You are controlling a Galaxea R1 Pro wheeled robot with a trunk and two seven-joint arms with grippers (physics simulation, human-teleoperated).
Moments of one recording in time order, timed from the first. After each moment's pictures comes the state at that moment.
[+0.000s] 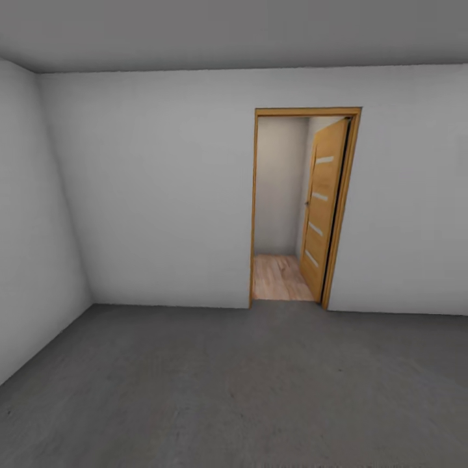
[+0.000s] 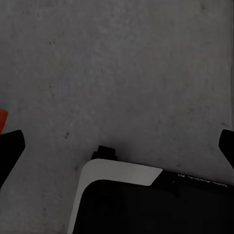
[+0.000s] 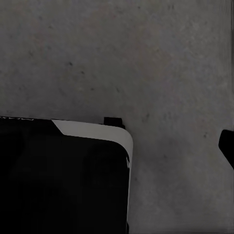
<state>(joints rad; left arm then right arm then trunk) -0.24 0.02 0.03 -0.01 0.20 -0.10 0.03 -0.14 0.00 0.29 0.03 -0.20 -0.18 -0.03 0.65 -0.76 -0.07</state>
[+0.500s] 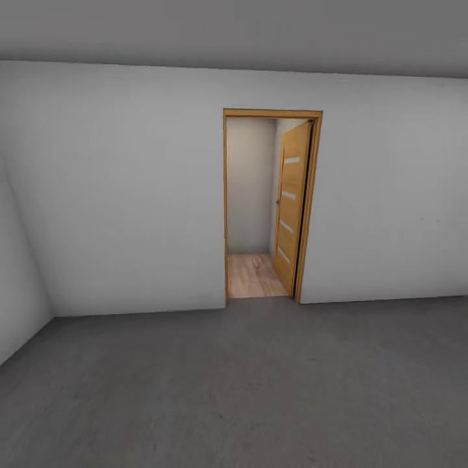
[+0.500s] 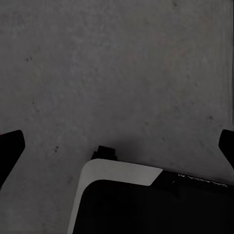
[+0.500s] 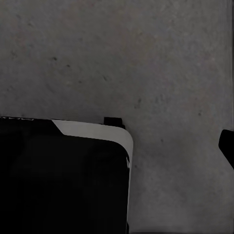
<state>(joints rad) -0.24 0.02 0.03 -0.01 0.20 -0.10 0.03 -0.14 0.00 0.29 0.03 -0.20 -0.18 -0.03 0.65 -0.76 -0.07</state>
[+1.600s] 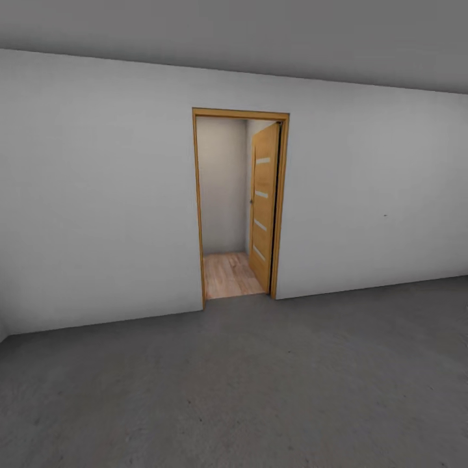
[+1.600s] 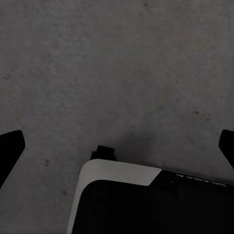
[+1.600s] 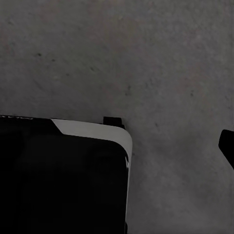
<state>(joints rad) -0.24 0.02 0.03 -0.01 0.19 -0.10 0.03 -0.14 0.00 0.29 0.03 -0.20 -0.18 -0.03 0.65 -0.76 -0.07</state>
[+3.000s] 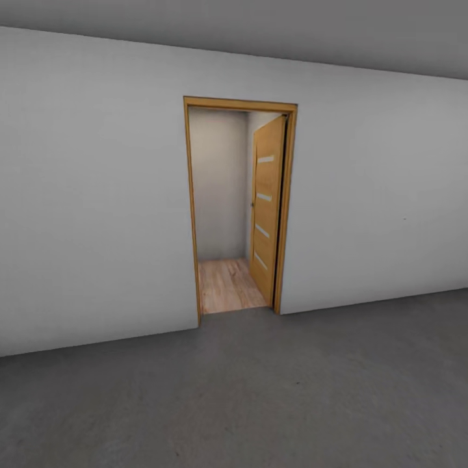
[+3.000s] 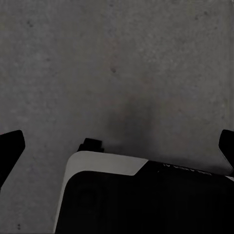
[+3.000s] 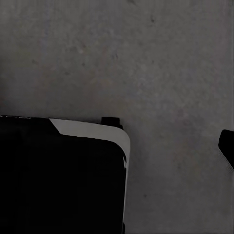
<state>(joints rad) -0.24 -0.01 0.03 -0.01 0.19 -0.09 0.03 -0.14 -0.01 0.30 0.03 -0.19 -0.18 -0.04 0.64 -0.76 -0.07</state>
